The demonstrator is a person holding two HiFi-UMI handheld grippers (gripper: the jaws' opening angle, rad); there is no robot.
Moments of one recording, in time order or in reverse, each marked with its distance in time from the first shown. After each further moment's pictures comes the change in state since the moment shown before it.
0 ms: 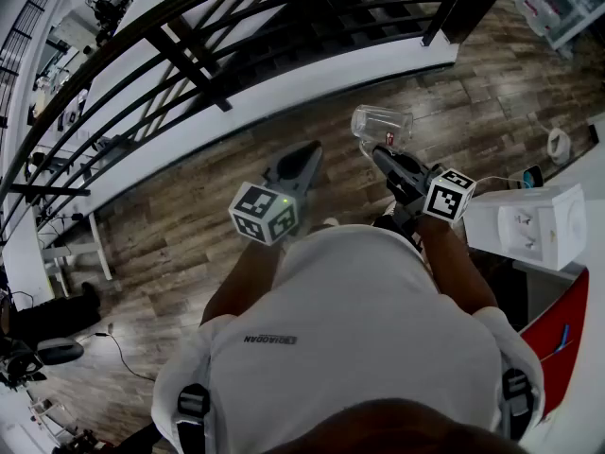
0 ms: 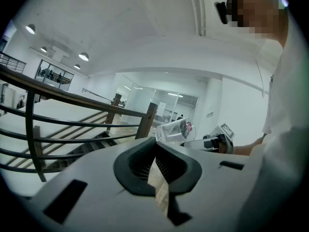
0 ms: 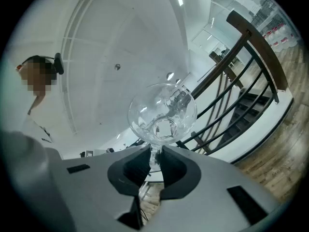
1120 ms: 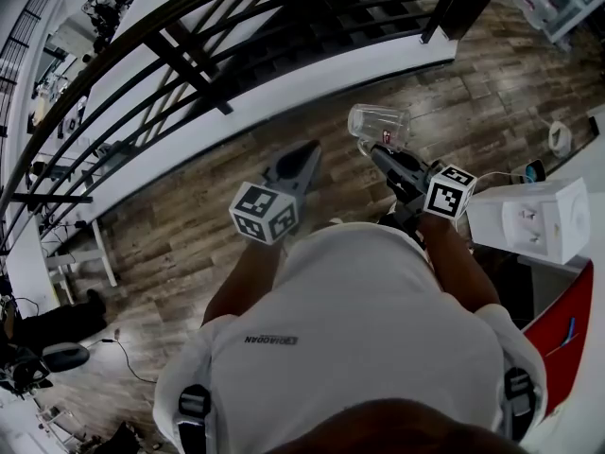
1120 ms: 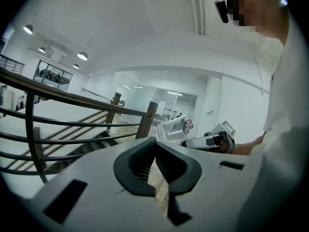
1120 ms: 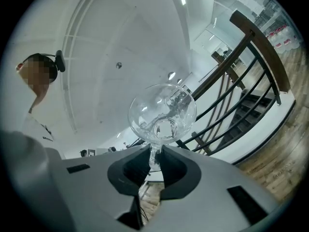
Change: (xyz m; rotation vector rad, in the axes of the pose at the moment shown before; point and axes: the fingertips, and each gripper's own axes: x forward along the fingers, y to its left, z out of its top) left arm -0.001 0.006 -0.004 0.012 0.013 -0.006; right arm 0.005 0.005 -0.003 -0.025 0.009 0.005
